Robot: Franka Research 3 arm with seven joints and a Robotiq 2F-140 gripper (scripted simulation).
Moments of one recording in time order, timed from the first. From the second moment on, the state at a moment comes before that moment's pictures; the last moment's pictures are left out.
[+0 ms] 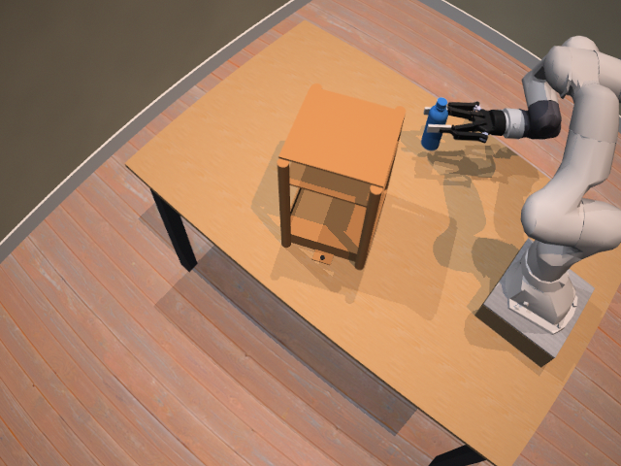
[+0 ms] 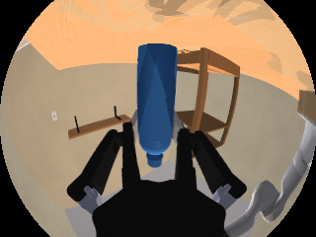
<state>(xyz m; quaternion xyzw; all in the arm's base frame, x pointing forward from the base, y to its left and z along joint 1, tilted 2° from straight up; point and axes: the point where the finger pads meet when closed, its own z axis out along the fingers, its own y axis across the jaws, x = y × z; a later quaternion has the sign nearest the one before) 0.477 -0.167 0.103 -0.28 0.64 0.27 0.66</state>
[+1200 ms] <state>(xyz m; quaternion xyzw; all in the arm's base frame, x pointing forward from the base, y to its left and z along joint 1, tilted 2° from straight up) 0.460 -0.175 0.102 -0.28 0.64 0.27 0.66</state>
